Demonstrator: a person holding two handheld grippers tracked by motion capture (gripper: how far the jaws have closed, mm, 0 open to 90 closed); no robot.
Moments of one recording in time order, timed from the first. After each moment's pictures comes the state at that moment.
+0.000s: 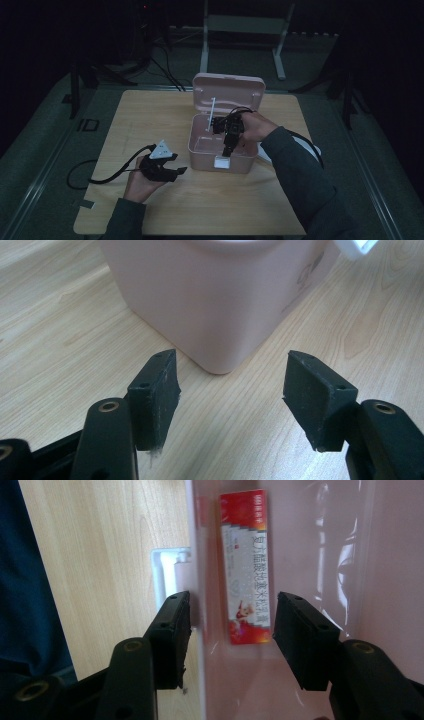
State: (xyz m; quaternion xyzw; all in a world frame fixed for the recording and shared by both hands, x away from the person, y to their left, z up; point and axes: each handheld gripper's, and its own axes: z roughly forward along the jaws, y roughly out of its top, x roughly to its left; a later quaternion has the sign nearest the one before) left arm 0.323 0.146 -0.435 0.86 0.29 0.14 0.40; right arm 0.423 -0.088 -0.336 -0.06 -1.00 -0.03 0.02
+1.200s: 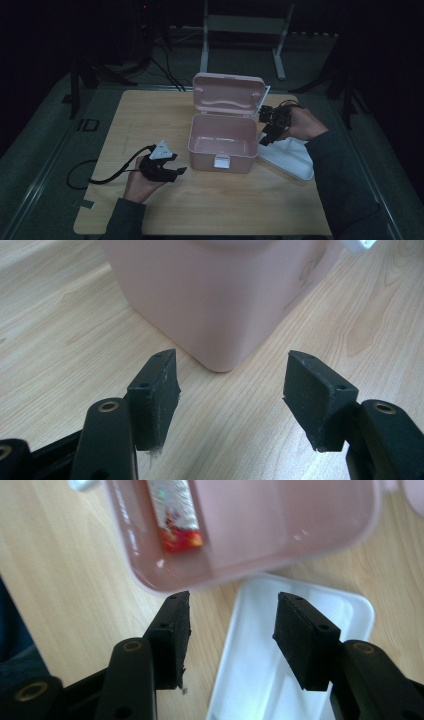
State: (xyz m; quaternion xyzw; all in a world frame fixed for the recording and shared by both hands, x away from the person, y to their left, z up) left arm 0.323 0.147 -0.436 0.86 0.29 0.14 0.40; right arm 0.429 -0.213 -0.305 -0.17 -0.98 -0.07 -0.05
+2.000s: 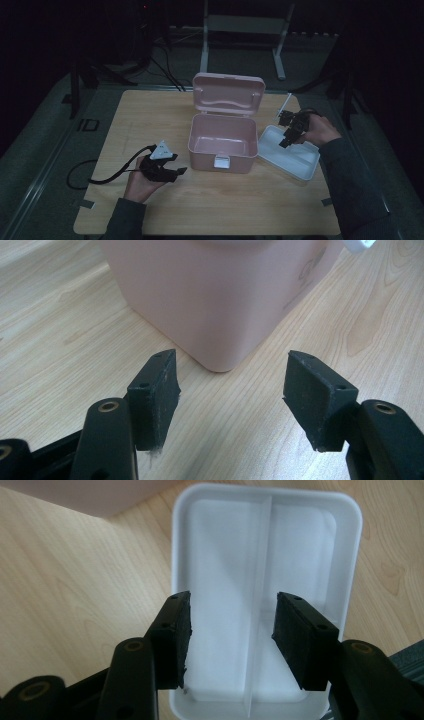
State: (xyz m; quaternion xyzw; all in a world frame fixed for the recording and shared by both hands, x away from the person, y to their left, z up) left arm 0.323 0.146 -0.437 0.86 0.29 0.14 0.40; right arm 0.452 -0.282 -0.350 -0.25 -0.96 -0.04 -0.05
